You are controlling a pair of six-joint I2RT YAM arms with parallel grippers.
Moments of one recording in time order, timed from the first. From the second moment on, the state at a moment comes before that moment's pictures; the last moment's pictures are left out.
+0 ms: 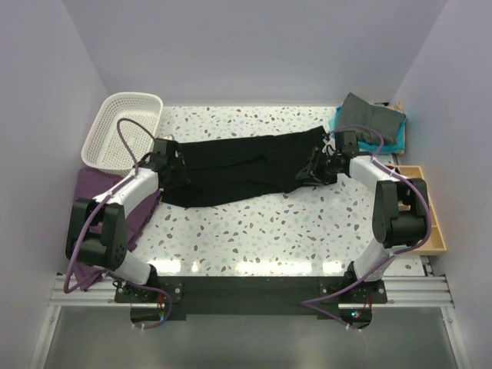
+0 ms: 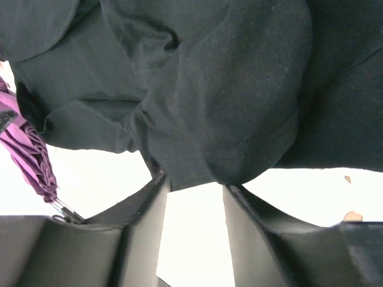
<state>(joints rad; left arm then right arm) -0.18 1.53 0.93 -0.36 -0.10 -0.45 0.07 1.72 1.07 -0.36 -0.52 0.48</state>
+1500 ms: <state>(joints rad) -0.18 1.60 1.07 -0.30 -0.10 -0.43 0.13 2.01 1.50 -0.35 -0.33 0.47</state>
